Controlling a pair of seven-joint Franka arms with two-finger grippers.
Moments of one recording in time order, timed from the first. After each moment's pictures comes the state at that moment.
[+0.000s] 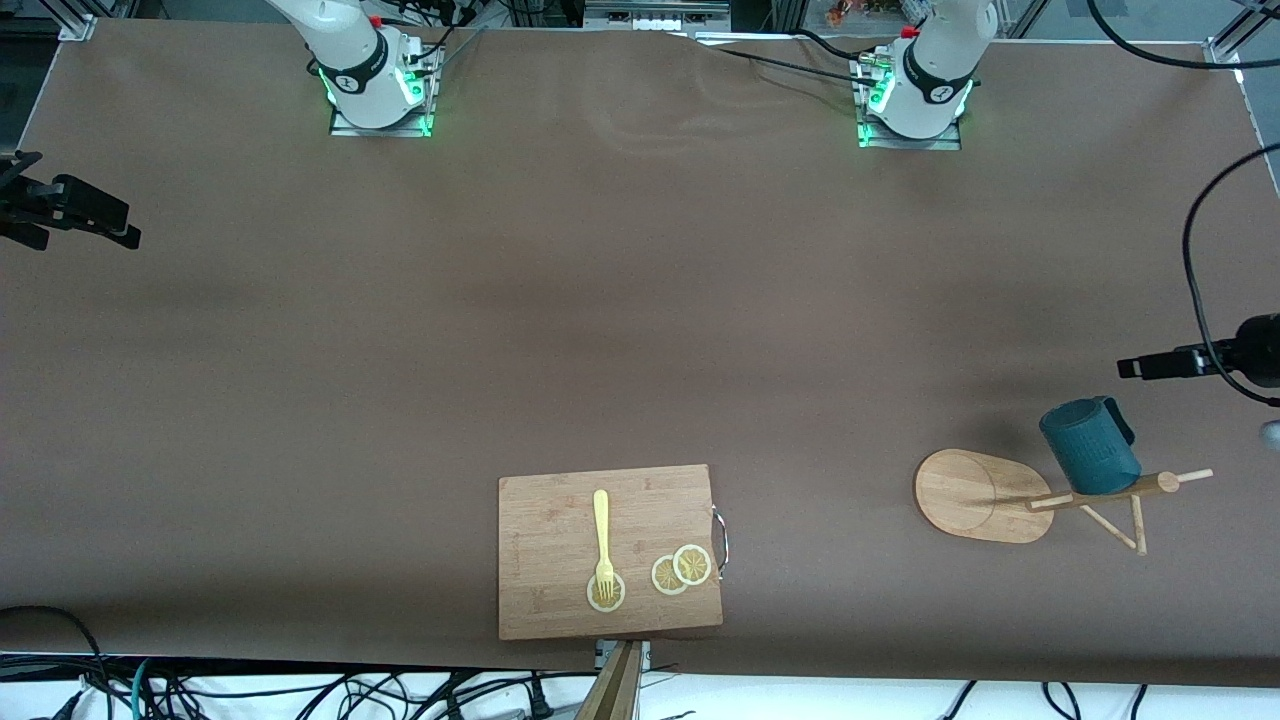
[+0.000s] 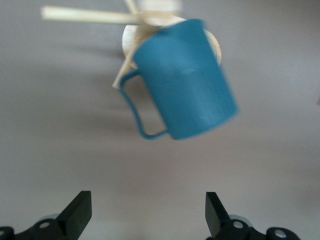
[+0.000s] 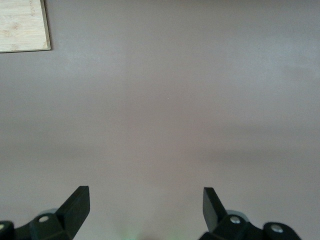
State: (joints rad) left arm 0.30 0.46 -0.16 -1.26 -0.07 1.49 -0.01; right arm 0.02 0.10 -0.06 -1.42 0.01 1.46 -0.06
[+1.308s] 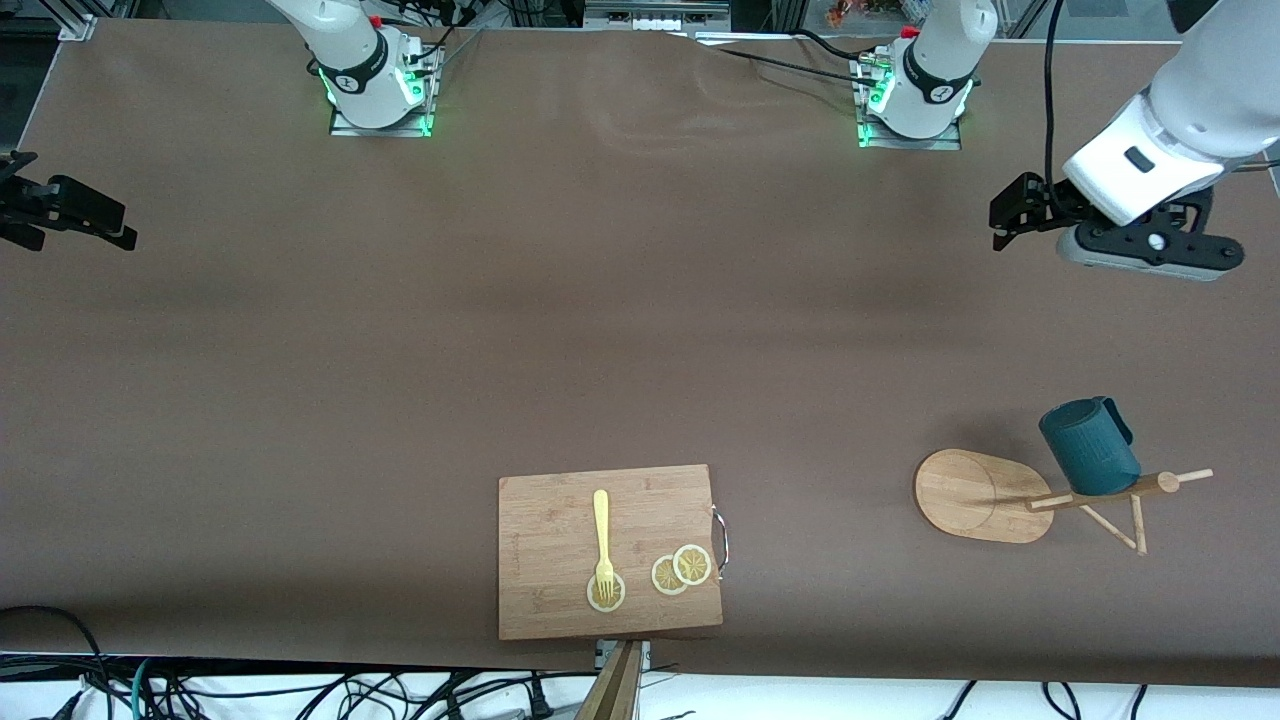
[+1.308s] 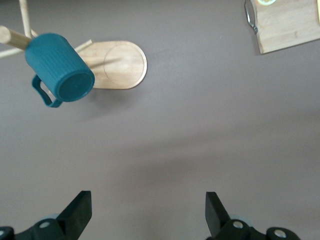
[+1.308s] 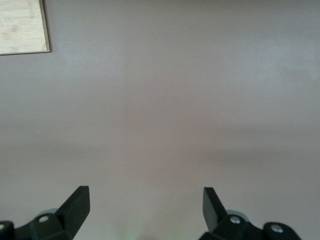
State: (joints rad) left arm -0.04 0.04 -0.15 -1.54 0.03 1.55 -0.03; right arm 0.01 0.10 -0.06 -1.42 0.00 1.46 -0.06
